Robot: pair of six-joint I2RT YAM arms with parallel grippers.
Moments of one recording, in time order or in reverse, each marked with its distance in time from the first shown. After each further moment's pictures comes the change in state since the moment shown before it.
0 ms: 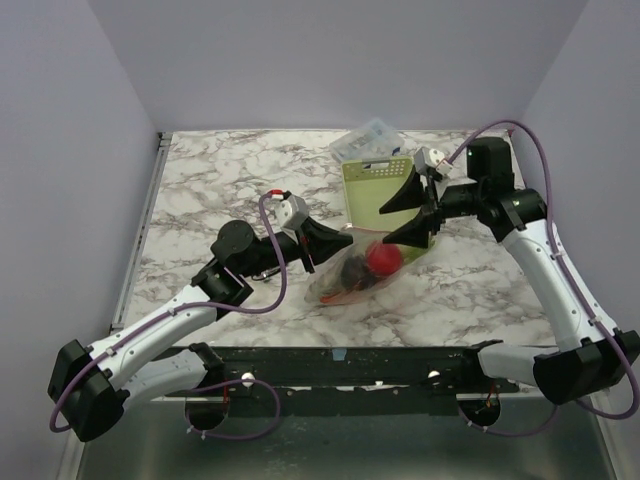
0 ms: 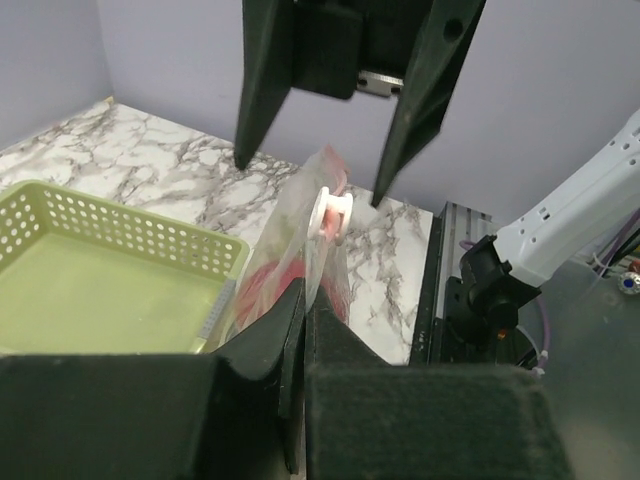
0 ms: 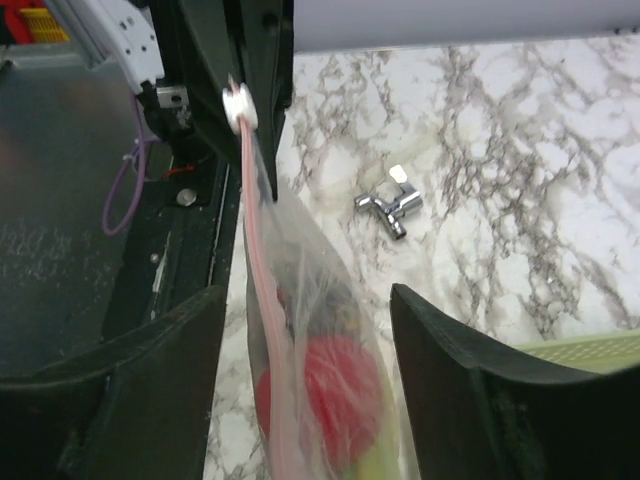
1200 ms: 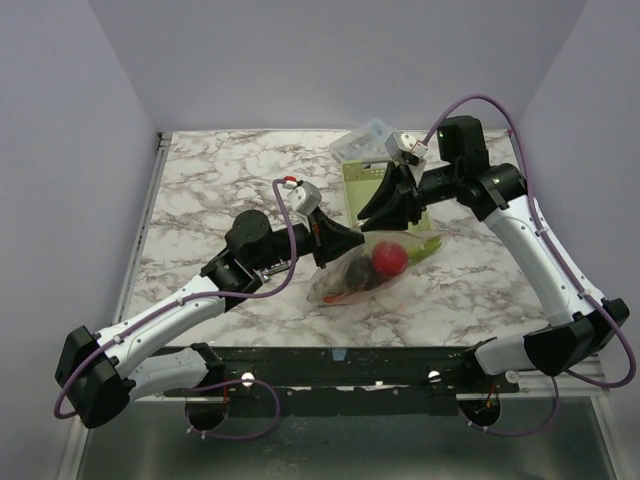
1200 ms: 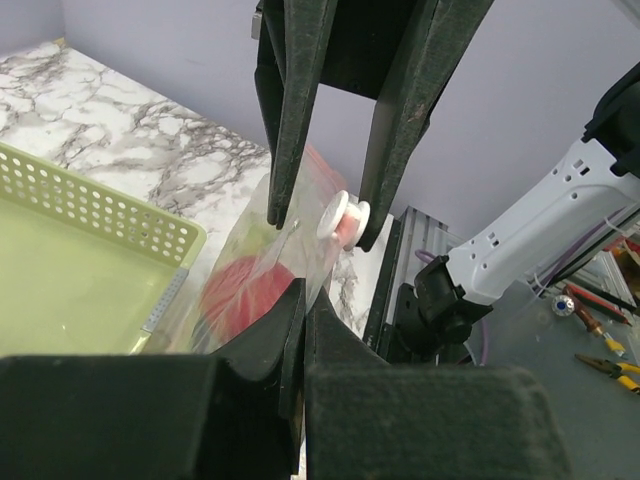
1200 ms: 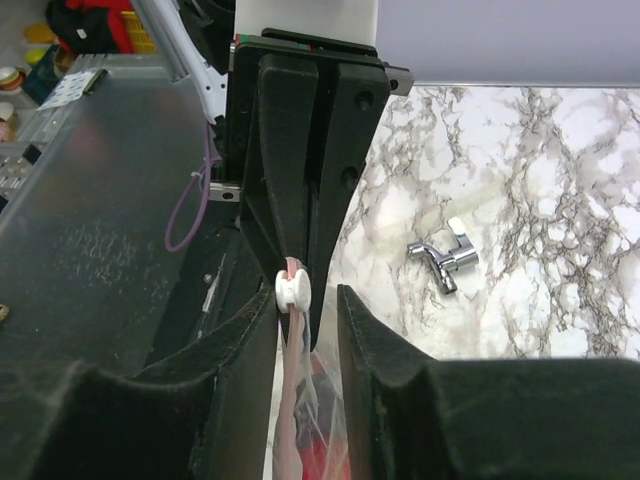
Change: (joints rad) left arm -0.036 0.085 0.097 -0.072 -0.031 -0.160; right arm 0.156 0.188 0.312 -0.130 -0.039 0.009
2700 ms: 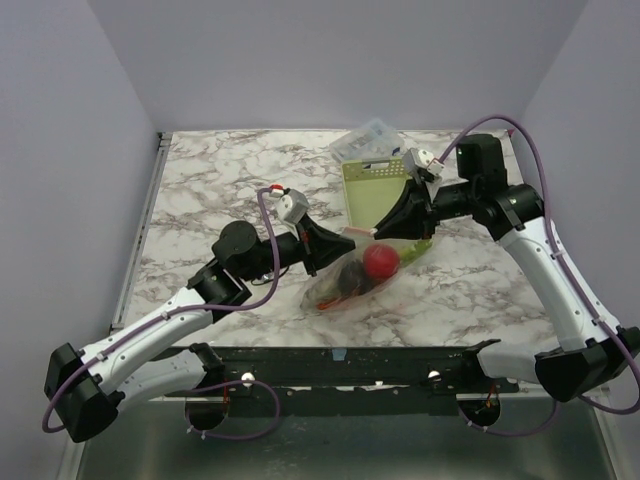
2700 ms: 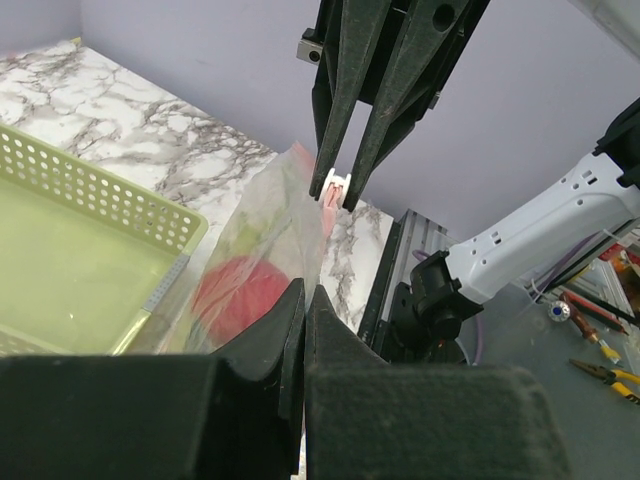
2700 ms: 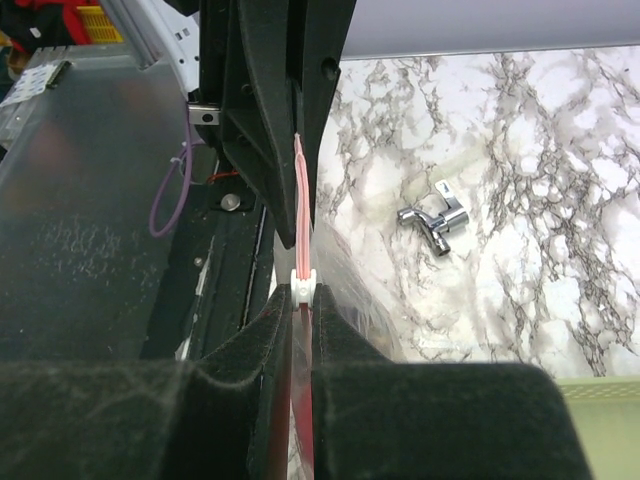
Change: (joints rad) left arm -0.010 -0.108 -0.053 -0.050 -0.054 -0.012; right arm -0.069 -0.142 -0.164 0.028 0.040 0.003
